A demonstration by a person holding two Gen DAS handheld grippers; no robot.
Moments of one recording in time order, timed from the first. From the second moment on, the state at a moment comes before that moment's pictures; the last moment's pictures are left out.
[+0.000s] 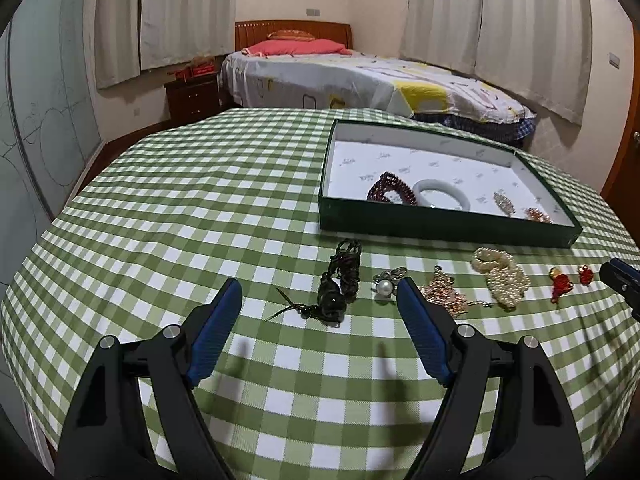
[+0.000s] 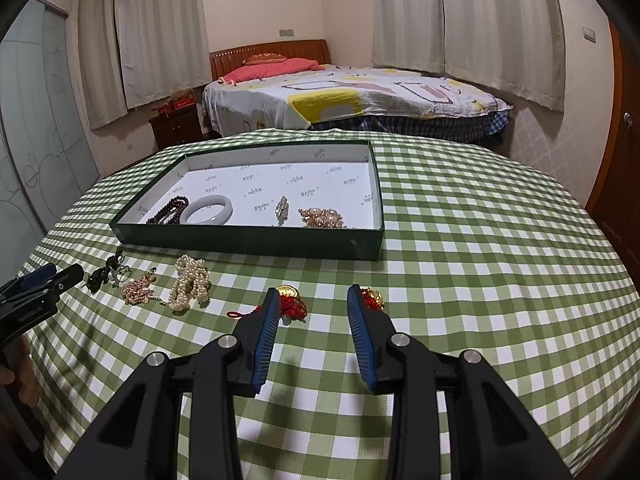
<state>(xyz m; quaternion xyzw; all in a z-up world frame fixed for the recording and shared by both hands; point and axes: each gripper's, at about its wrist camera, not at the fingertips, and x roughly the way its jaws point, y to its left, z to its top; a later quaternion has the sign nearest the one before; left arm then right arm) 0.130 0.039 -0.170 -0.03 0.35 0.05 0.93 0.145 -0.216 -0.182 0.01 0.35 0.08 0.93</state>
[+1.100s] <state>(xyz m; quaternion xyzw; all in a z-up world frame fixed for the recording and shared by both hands) 0.156 0.041 -0.194 -0.02 0.40 0.02 0.92 0.164 -0.227 -0.200 0.03 0.38 0.07 0.92</state>
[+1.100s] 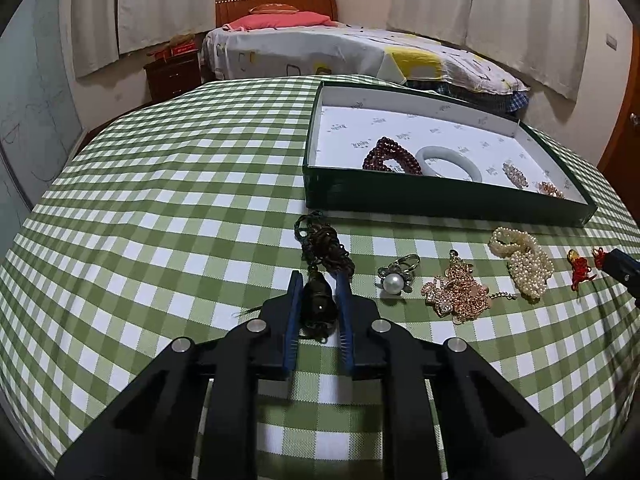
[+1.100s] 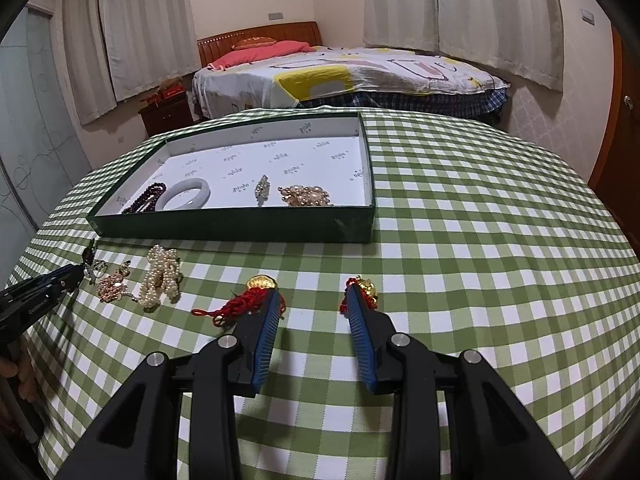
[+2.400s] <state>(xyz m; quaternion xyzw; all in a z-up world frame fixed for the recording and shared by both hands) 0.141 0.045 -0.164 -0.04 0.35 0.02 0.94 0.162 -0.237 -0.186 0.03 0.36 0.06 0.93</state>
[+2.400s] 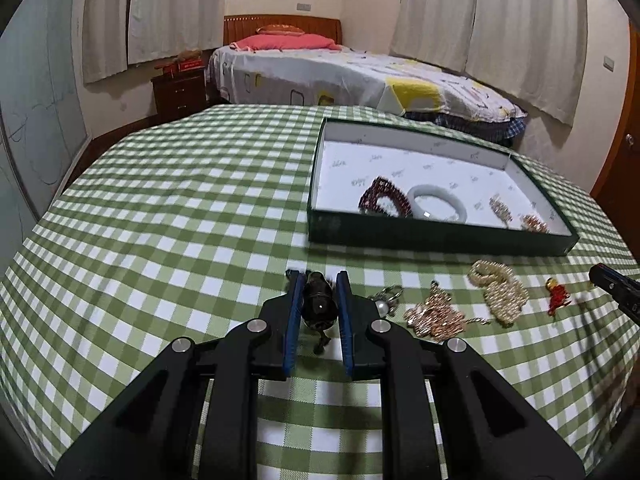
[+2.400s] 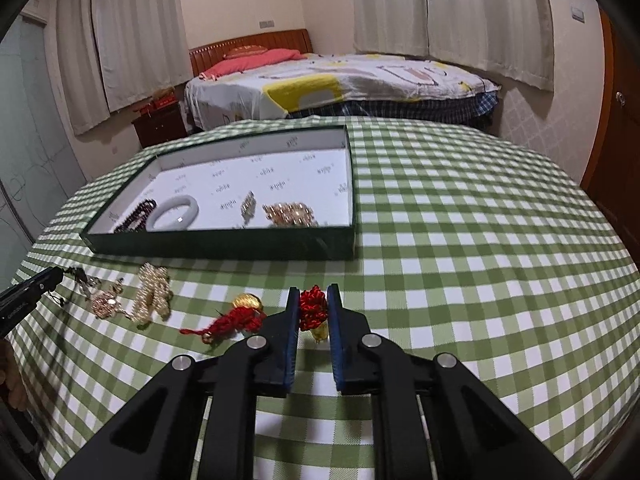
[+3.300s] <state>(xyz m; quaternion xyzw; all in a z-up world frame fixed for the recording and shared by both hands) 0.198 0.013 -0.070 -0.06 0.24 -0.04 0.97 0.204 -0.210 -0.108 0.02 0.25 0.11 0.96</state>
